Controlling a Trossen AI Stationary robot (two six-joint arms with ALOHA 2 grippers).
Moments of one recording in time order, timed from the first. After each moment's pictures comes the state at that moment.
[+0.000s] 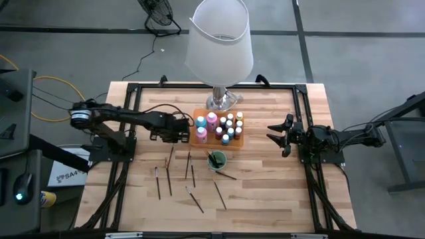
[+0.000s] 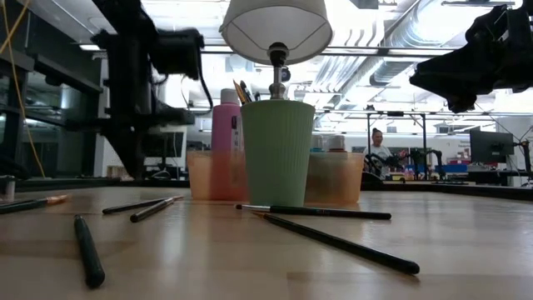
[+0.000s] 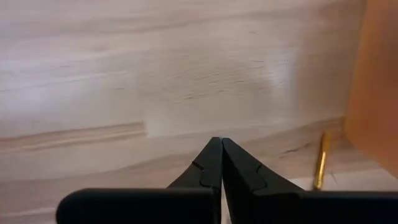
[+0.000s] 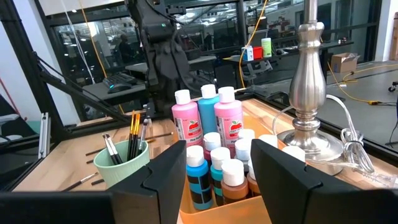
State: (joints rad) left arm 0.15 1.47 0.83 -0.75 -0.07 -1.33; right arm 0.12 0.05 0.01 0.07 0.34 0.16
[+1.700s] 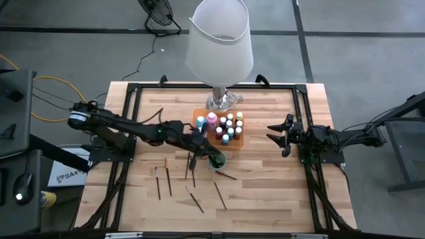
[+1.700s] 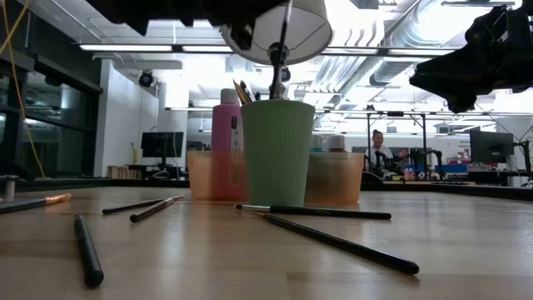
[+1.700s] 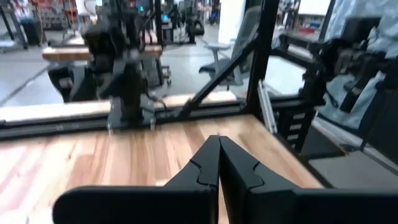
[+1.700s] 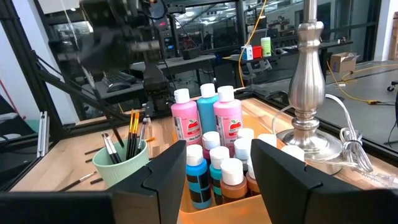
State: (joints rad) left arm -0.09 1.46 0.84 0.58 0.18 0.00; right arm 0.12 0.05 0.01 0.08 0.34 0.16
